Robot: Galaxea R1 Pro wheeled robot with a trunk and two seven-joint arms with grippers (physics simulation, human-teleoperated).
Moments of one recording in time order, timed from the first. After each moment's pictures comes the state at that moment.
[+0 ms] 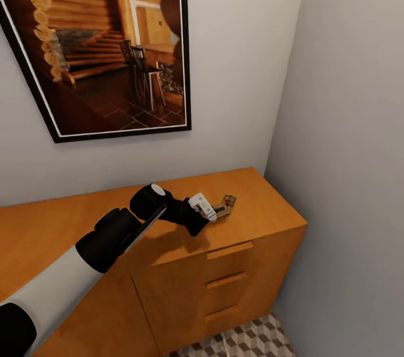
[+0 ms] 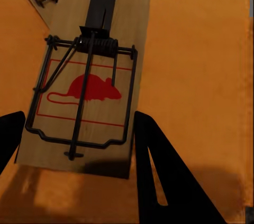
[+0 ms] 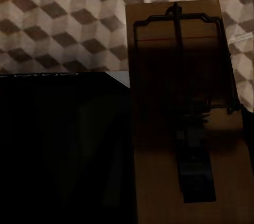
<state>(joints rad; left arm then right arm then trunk) -0.93 0.12 -0.73 -1.37 0.06 1.00 -0.69 -0.13 0.14 0.09 -0.02 -0.10 -0.21 -0.11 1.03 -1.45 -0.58</state>
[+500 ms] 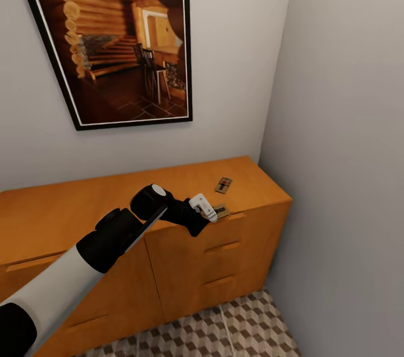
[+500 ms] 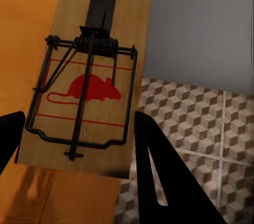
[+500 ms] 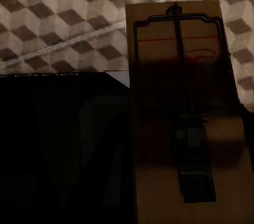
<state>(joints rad) -0.93 0.12 -0.73 -1.37 0.06 0.99 -0.69 -0.13 0.14 0.09 -0.02 -0.10 -0.21 -0.11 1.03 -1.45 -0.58</state>
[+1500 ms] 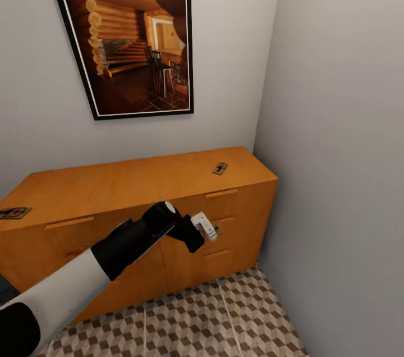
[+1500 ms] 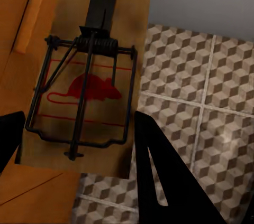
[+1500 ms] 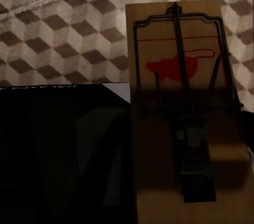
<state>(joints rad) -0.93 0.10 -0.87 -1.19 0.06 0.95 -0.62 -0.13 0.14 0.09 -0.02 -0.10 -0.25 -0.11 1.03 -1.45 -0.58</state>
